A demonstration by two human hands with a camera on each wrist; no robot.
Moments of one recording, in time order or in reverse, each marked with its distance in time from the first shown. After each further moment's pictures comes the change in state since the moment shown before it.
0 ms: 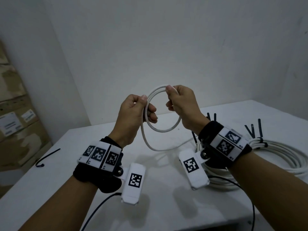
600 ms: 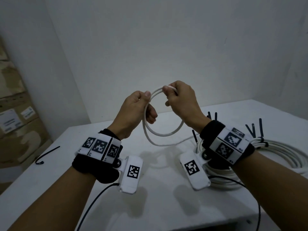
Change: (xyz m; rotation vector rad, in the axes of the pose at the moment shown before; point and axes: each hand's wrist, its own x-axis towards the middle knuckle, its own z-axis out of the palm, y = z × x) left_hand 0.012 0.004 -0.004 0.241 -0.119 -0.022; right_hand 0.001 -0.002 0.001 -0.311 0.003 -0.168
